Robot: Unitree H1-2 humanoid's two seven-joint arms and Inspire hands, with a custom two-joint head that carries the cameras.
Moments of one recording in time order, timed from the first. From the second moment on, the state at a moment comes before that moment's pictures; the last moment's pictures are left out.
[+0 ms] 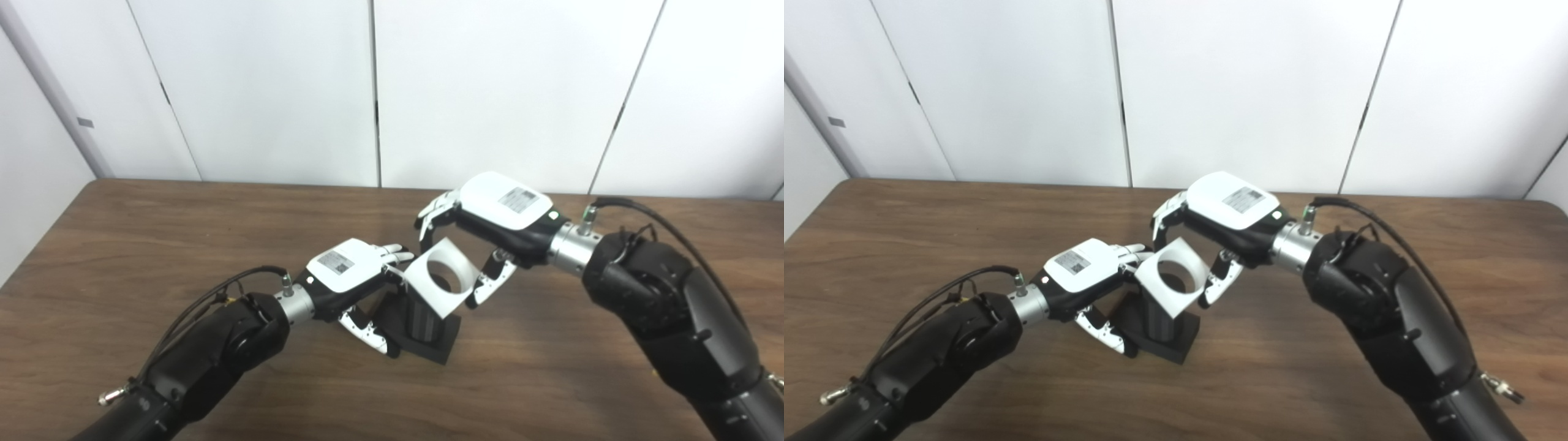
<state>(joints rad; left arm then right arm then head) -0.51 0.48 -0.64 0.25 0.76 -0.33 -0.10 -0.58 -0.41 0.35 -0.21 -0.66 -0.13 0.56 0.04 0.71</state>
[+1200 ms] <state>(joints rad) -0.51 0.48 -0.64 0.25 0.76 -0.32 -0.10 -0.58 -0.35 0.36 -0.13 -0.66 -0.13 0.53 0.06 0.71</state>
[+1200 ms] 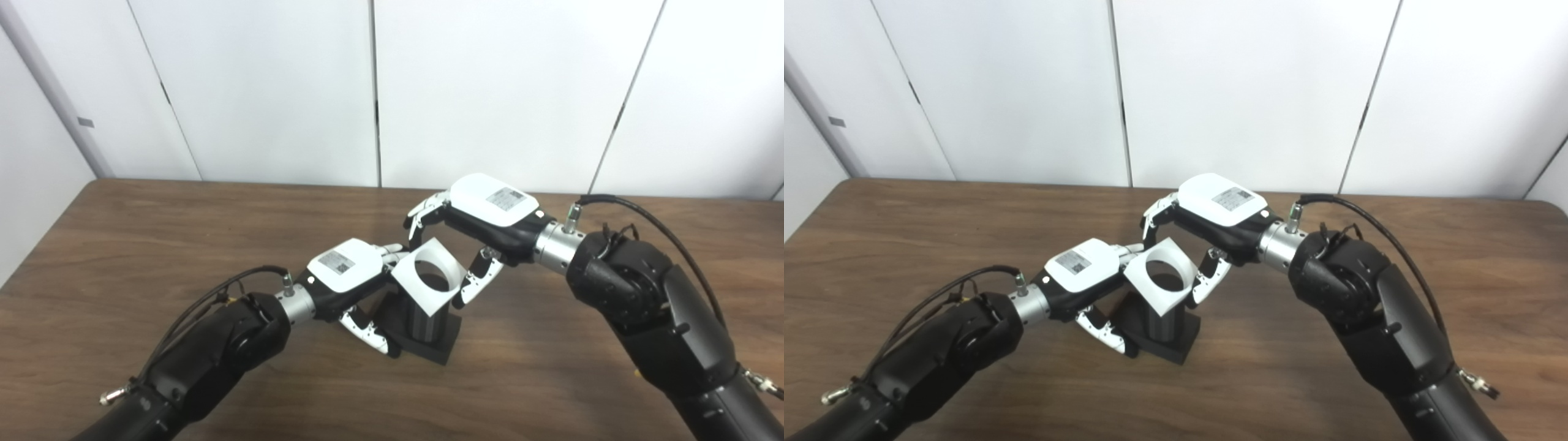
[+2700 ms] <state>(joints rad) -0.51 0.48 -0.63 0.23 0.76 -0.30 -0.13 -0.58 -0.41 0.36 -0.20 -0.63 -0.12 0.60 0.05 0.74</state>
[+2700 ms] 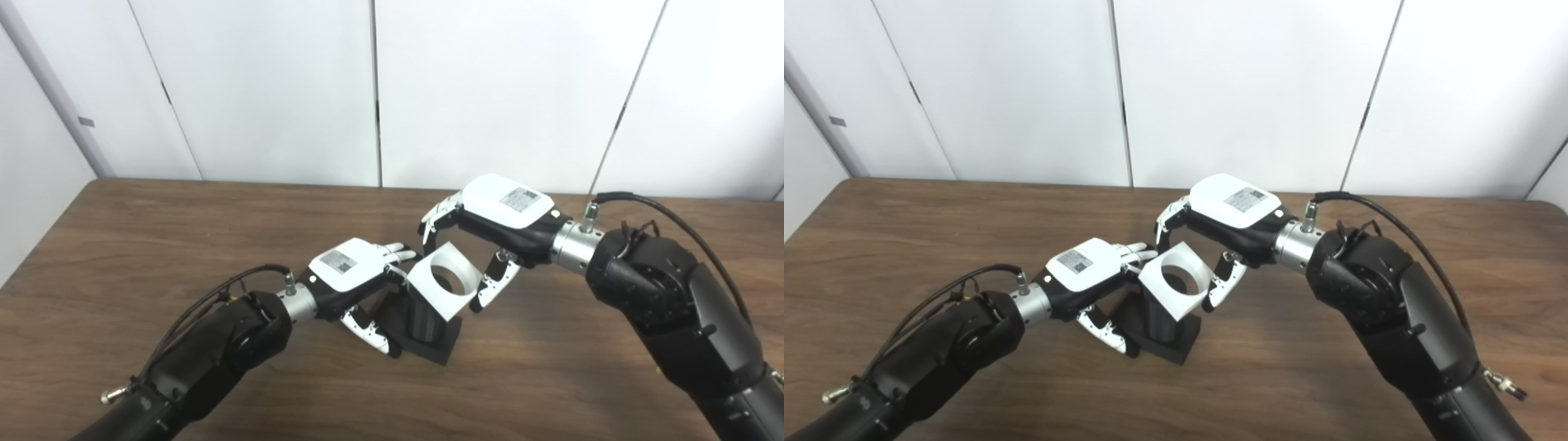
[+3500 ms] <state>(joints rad) -0.50 0.48 -0.63 0.22 0.77 -0.29 -0.14 -0.56 -0.39 0.37 -0.13 -0.65 -0.13 0.57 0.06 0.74</state>
